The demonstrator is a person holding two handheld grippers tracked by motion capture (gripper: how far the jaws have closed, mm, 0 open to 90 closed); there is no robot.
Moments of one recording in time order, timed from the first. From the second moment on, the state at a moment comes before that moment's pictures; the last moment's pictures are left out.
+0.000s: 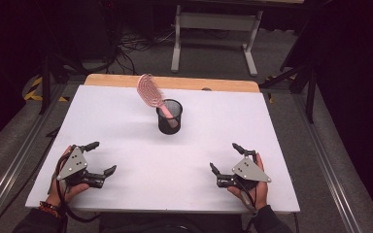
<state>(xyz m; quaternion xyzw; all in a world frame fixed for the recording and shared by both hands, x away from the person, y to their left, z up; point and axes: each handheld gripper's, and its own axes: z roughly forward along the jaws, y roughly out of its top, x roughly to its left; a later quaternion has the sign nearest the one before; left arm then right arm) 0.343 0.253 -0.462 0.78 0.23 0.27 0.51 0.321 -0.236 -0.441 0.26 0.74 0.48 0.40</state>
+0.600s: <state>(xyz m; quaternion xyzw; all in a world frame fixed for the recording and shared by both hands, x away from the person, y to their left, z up) 0.343 0.256 -0.461 0.77 0.24 0.28 0.52 0.322 -0.240 -0.441 0.27 0.73 0.48 0.41</state>
